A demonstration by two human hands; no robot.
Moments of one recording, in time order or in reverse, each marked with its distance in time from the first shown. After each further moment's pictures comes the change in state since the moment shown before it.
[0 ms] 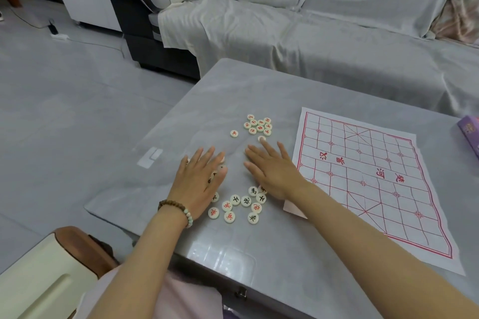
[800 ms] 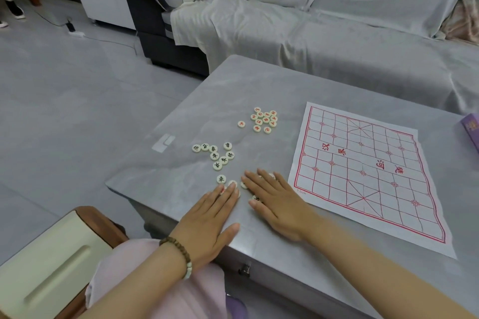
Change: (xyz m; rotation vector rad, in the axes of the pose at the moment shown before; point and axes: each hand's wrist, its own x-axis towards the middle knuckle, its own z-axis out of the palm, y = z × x) left_hand -0.096 0.006 0.036 0.332 -0.002 0.244; right_hand -0.086 -0.027 0.030 0.108 -0.034 -0.220
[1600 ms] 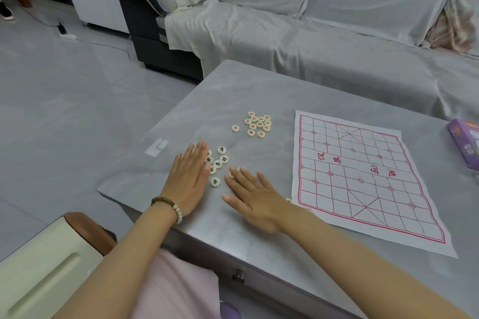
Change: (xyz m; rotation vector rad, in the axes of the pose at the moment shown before) left_hand 0.063 -0.047 -0.017 -0.369 0.130 -0.259; right_hand 0.028 -0.024 -0.010 0.053 -0.156 0.103
